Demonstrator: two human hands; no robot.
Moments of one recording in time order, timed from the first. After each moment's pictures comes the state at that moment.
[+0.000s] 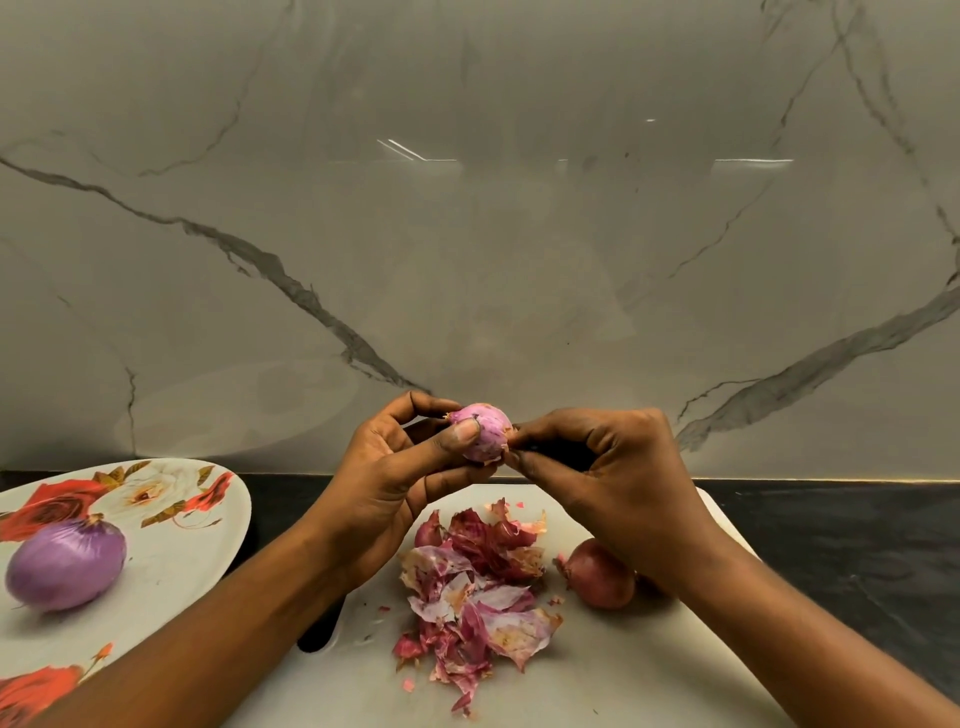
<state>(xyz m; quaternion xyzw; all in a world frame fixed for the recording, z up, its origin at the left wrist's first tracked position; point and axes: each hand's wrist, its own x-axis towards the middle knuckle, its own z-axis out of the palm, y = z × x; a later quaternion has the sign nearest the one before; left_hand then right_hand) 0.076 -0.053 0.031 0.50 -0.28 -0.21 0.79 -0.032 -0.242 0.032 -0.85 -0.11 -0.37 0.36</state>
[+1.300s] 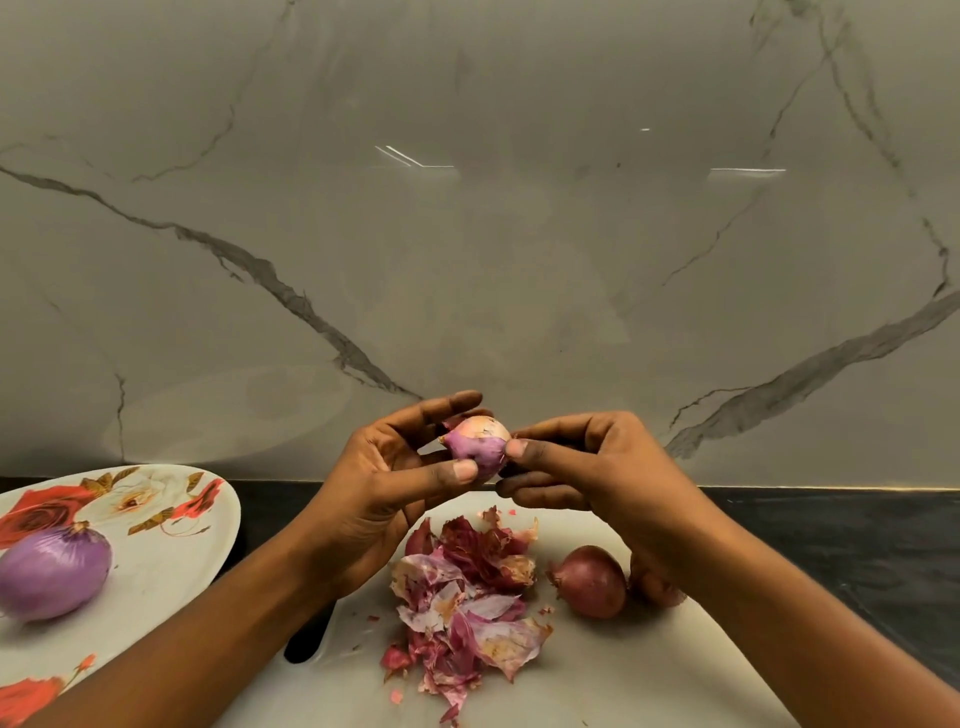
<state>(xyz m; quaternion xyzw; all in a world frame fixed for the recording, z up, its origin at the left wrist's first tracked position) 0.078 -0.051 0.027 0.50 -0.34 -0.23 0.76 -0.033 -0.244 0.052 -0.72 0.04 -0.12 0.68</state>
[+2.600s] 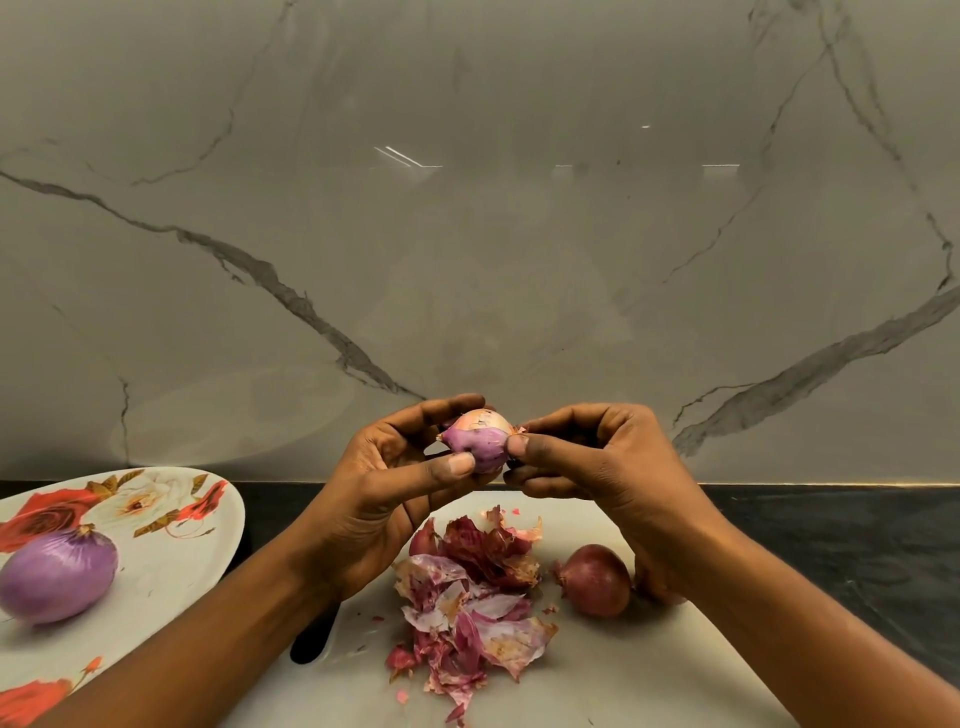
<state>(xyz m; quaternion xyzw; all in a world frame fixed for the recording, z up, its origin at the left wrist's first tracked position) 0.081 -0.048 0.025 0.47 -0.34 -0.25 0.77 -0.036 -0.238 0.051 -0.71 0.03 -0.19 0.68</state>
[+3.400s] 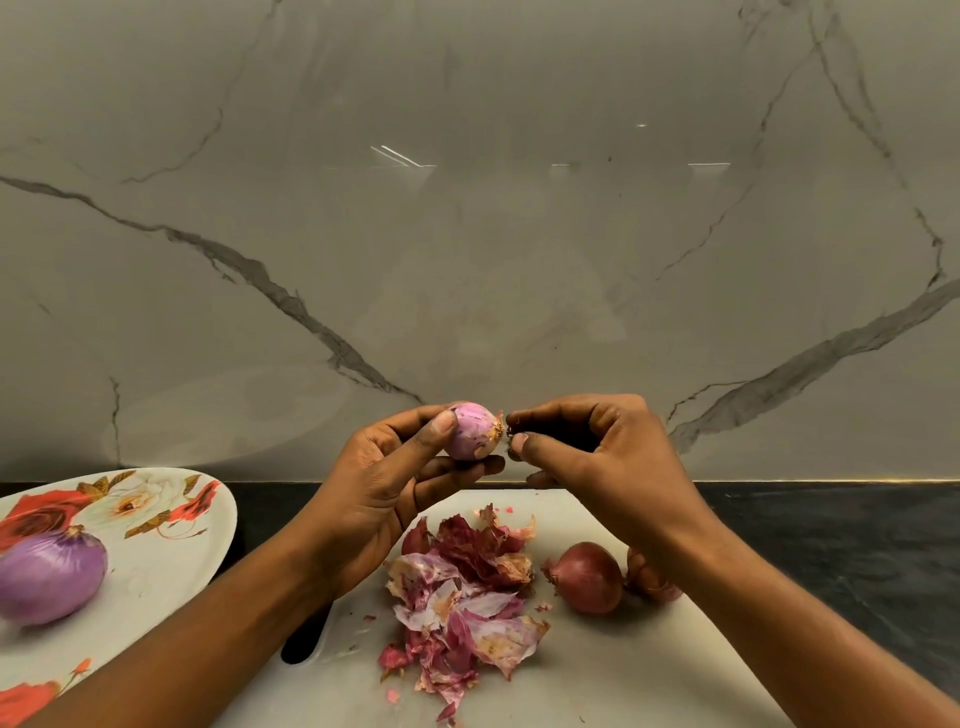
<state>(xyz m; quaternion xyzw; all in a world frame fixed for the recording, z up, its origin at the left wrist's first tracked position) 0.074 -0.057 0.031 0.51 -0.29 -0.24 0.77 -0.032 -0.244 0.045 -0.80 0.02 -0.28 0.52</state>
